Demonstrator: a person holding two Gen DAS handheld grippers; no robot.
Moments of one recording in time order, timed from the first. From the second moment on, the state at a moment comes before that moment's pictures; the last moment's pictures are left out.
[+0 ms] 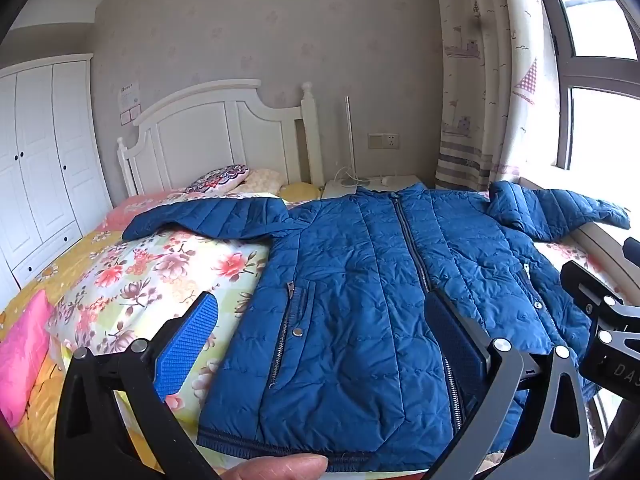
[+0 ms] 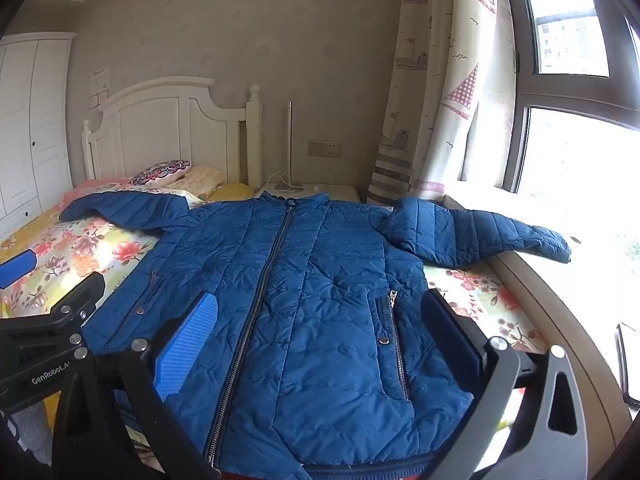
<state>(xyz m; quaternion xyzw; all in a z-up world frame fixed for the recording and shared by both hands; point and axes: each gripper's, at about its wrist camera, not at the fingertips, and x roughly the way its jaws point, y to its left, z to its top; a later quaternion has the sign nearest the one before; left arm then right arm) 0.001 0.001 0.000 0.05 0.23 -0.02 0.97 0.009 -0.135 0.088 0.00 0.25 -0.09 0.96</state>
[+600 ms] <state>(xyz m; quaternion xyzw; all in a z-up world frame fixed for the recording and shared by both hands) 0.003 0.000 -0.009 0.06 0.23 -0.02 0.97 0.010 -0.133 0.089 0.00 0.25 -0.09 0.96</state>
